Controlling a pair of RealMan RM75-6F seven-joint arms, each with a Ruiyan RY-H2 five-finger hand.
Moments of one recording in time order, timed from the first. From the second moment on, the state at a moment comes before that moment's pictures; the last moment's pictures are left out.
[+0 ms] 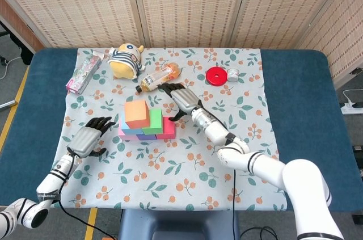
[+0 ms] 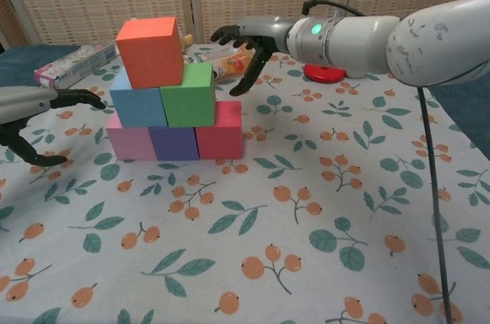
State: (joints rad) left arm -0.59 -1.38 -0.04 -1.30 1.40 0.97 -0.03; right arm 1.18 -1.73 0.33 -0.93 -1.08 0.50 0.17
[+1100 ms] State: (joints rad) left arm -0.59 -1.46 -0.01 -1.22 1.40 0.89 -0.08; right arm 1.16 -1.82 0.30 -0.83 -1.08 0.46 0.16
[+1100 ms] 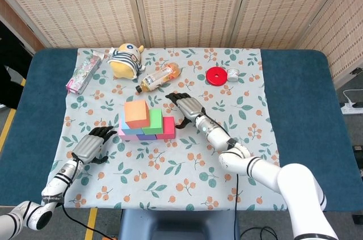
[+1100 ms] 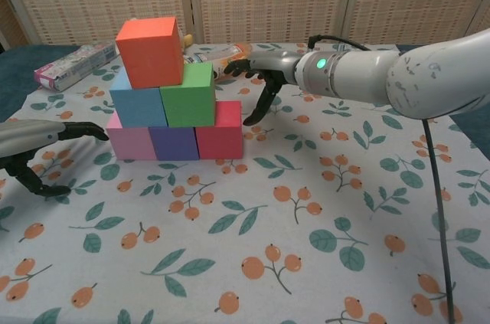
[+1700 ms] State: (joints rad) left arm -0.61 -1.48 -0.01 -1.20 1.42 0.87 -0.10; right arm 1.18 -1.86 0.31 -0.78 -1.13 0.44 0.22
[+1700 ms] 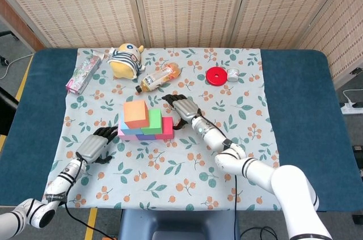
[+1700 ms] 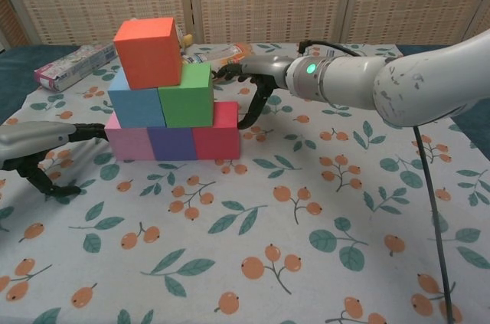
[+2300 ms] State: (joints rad) left arm -0.61 -1.47 -0.01 -1.22 1.42 0.88 -0.09; right arm 1.17 -1.86 0.31 -0.78 -1.15 0.44 0.23
